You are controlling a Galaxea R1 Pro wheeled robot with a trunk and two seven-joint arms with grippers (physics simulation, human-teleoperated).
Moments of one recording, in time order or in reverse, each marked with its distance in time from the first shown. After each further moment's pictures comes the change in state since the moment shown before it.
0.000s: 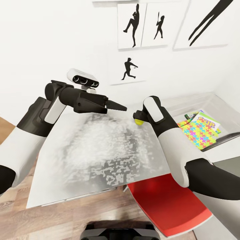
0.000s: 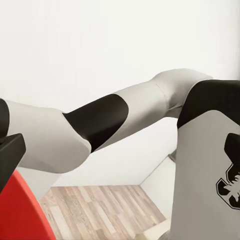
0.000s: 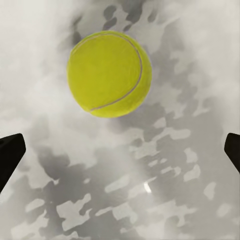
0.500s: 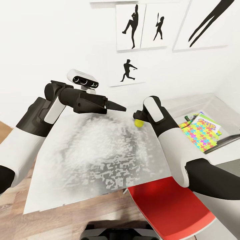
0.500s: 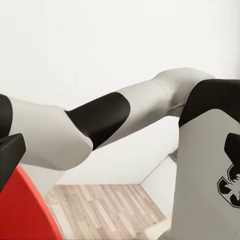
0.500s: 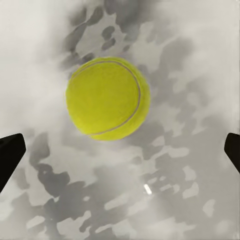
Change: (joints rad) left arm 0.000 0.007 -0.004 0.002 -0.002 0.000 0.000; right arm 0.000 -0.001 -0.001 0.000 0.002 0.001 0.000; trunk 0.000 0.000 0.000
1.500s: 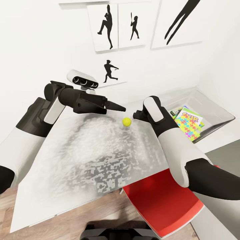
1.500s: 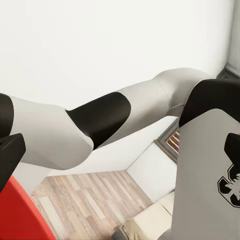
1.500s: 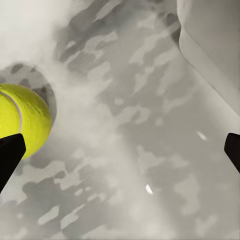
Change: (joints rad) left arm 0.003 0.002 0.002 0.000 0.000 0.000 0.000; right arm 0.000 0.001 0.001 0.000 -0.002 -0.001 -0.001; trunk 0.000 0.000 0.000
